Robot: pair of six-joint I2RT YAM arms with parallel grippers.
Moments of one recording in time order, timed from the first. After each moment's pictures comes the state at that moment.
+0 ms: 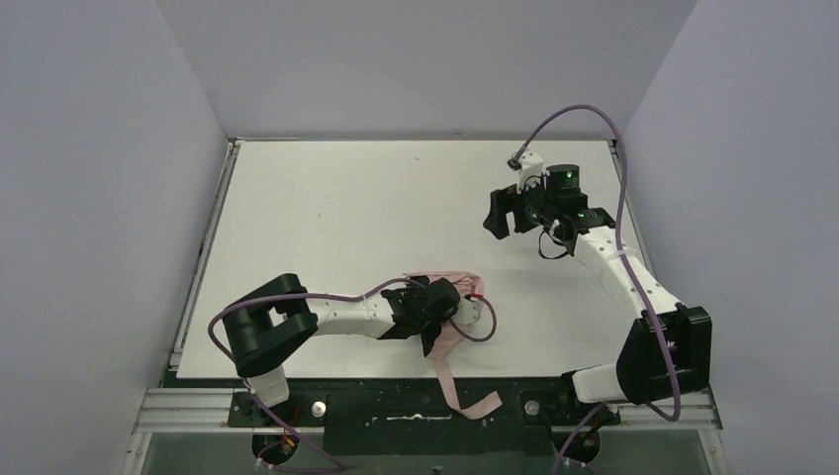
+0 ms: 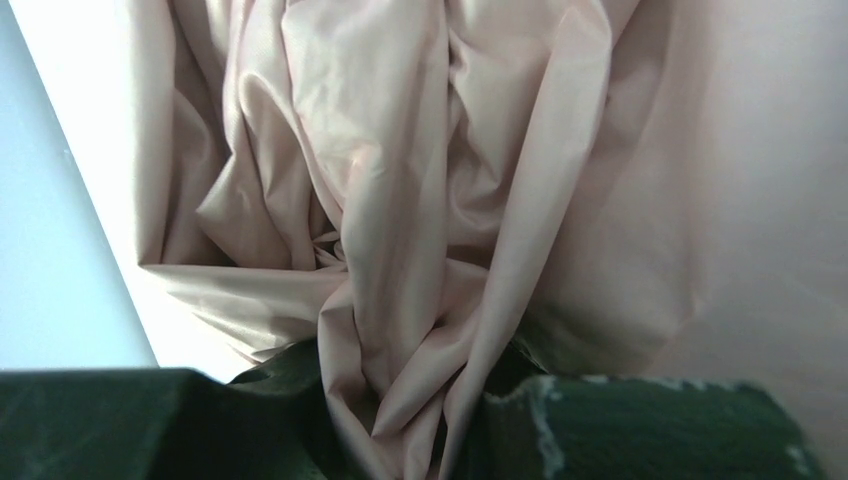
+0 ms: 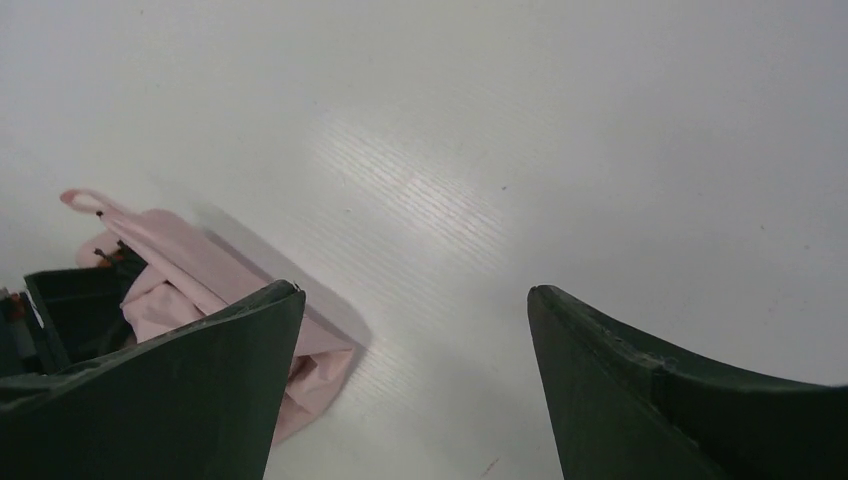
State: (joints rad) left arm -1.14 1.75 0.92 -0.11 -0.46 0.59; right arm 0.20 1.36 1.08 -0.34 -0.37 -0.06
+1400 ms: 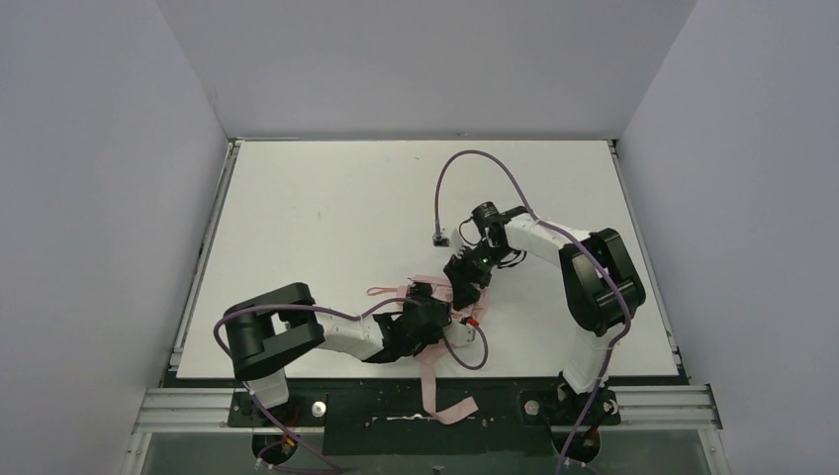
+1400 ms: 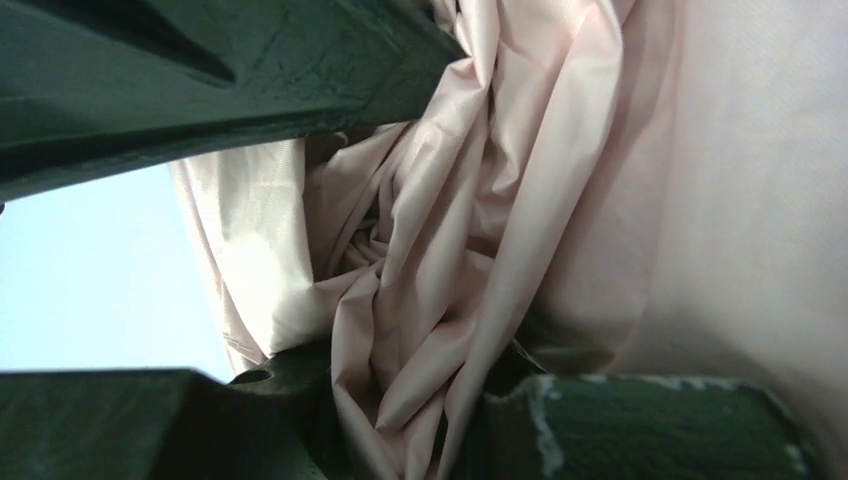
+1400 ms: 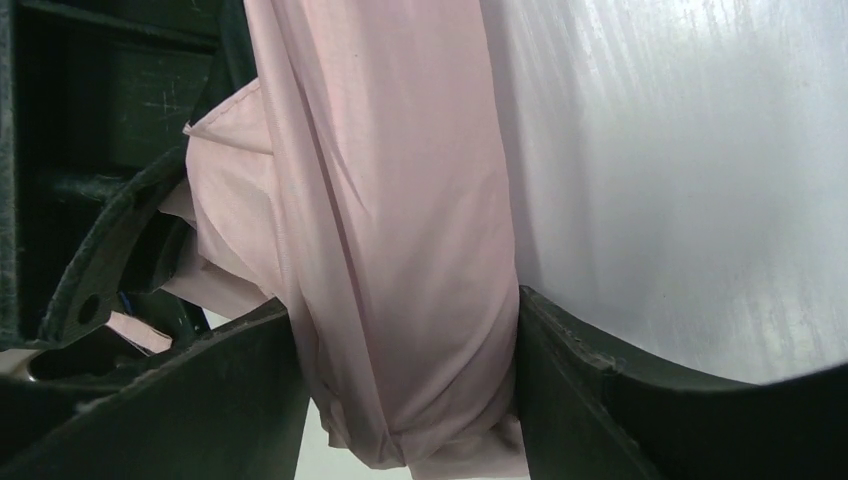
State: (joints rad) left arm -1.20 1.74 0.68 0.34 -0.55 0.84; right arm 0.45 1.85 1.17 -0.79 -0.70 -0.61
